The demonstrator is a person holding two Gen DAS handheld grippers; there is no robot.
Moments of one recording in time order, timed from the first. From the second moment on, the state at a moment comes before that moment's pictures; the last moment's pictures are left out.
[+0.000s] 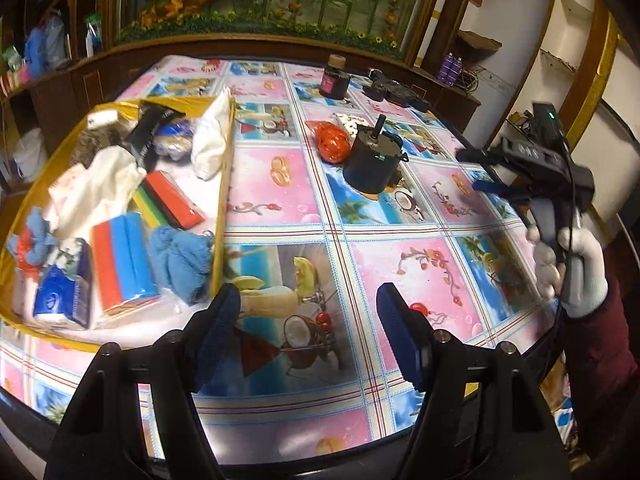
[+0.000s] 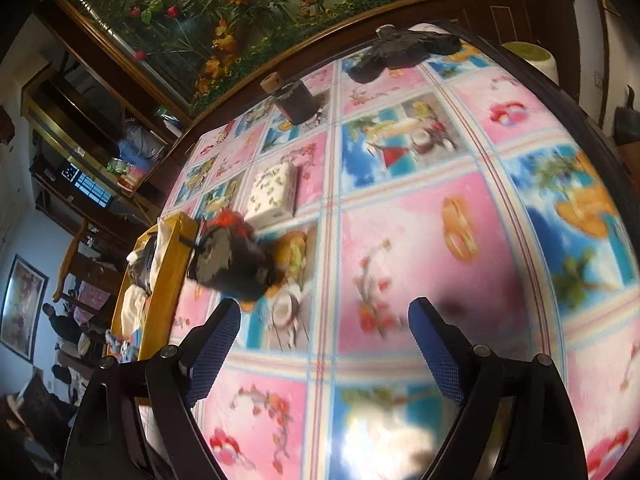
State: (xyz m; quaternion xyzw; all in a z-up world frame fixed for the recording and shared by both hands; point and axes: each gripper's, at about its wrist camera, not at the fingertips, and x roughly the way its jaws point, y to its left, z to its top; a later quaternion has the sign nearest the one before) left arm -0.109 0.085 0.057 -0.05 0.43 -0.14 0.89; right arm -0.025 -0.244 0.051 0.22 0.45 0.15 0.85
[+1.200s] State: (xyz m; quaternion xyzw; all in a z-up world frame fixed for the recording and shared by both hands) left arm 0.148 0.018 0.015 -0.16 0.57 -0.18 0.79; right arm 0.089 -0.208 0.001 0.20 0.47 0.19 0.84
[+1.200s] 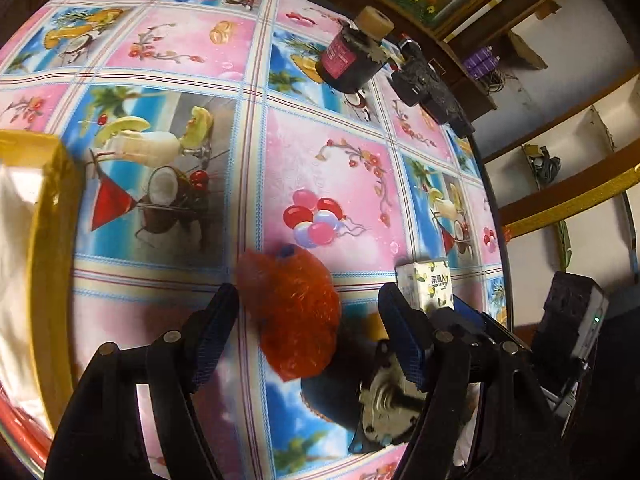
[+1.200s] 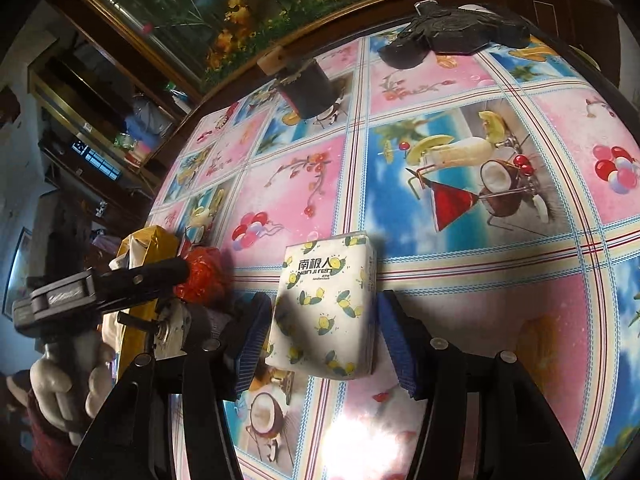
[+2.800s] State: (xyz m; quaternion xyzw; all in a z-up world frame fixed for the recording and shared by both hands) left arm -0.058 0.286 0.077 -0.34 0.40 -0.12 0.84; right arm 0.090 -0.161 0.028 0.11 0.48 0.13 0.86
